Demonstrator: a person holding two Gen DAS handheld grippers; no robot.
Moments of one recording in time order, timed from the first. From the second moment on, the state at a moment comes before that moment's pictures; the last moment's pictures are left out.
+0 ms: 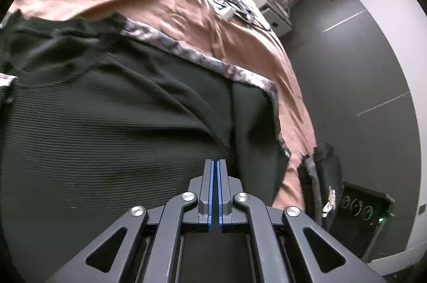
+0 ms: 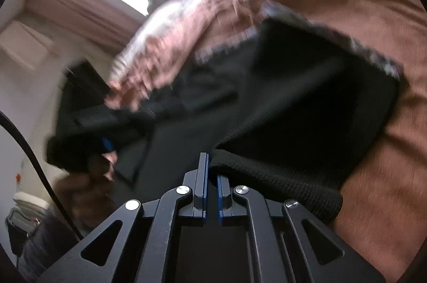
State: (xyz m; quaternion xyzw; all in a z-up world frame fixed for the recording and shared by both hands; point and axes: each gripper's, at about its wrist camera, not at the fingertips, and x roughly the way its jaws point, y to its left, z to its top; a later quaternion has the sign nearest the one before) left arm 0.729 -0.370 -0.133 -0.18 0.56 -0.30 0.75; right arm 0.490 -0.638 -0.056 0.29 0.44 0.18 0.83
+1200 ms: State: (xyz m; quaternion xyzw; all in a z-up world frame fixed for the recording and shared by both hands) left arm 0.719 -0.272 -0.112 -0.14 0.54 -0.25 0.79; right arm 0.534 -0.696 -0.034 0.38 0.31 0.08 0.87
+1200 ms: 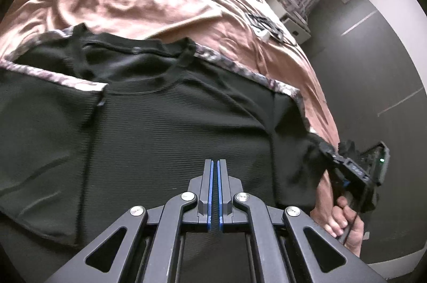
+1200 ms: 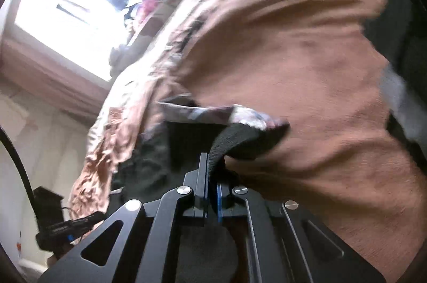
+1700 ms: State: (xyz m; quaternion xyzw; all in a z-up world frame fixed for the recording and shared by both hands) left arm 0.720 -0.211 -0.113 -0.17 0.54 -0.23 0.80; right arm 0.548 -0.613 -0.020 0.29 0.31 0.19 0.89
